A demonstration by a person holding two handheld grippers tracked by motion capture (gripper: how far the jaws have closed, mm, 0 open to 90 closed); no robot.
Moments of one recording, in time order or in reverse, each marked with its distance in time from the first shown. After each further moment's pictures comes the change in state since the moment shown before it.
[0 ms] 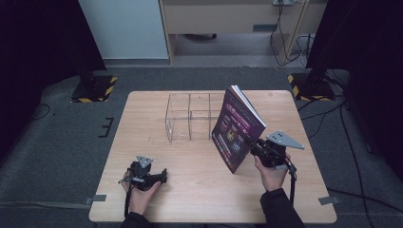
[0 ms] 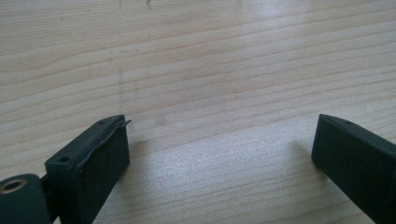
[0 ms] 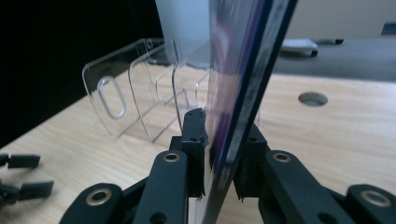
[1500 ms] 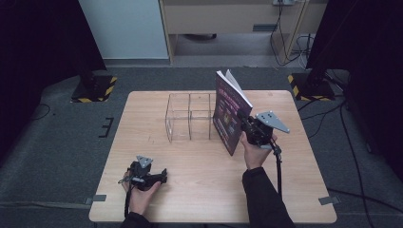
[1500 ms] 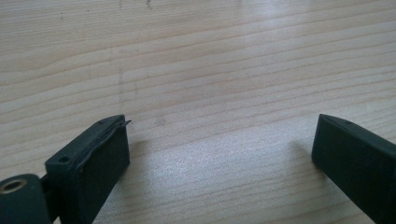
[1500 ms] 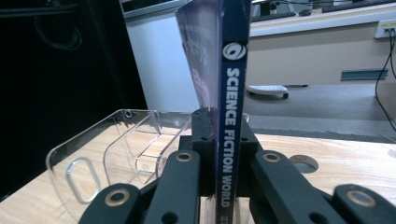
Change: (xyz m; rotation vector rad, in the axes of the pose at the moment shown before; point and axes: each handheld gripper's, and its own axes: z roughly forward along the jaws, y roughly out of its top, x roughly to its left) left arm 0.000 0.000 0.000 -0.001 0.000 0.000; right arm 0.014 0.038 0.054 -0.185 -0.118 0.019
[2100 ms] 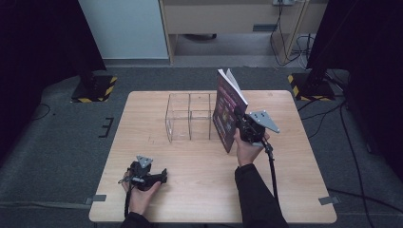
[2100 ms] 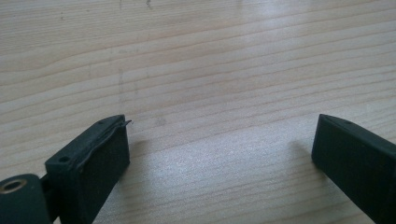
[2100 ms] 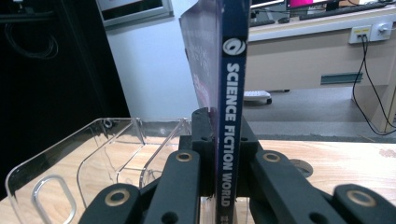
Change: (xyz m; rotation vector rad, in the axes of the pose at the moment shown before) left arm 0.000 0.000 0.000 0.000 0.000 0.000; right arm 0.006 -0.013 0.022 -0.046 -0.079 0.015
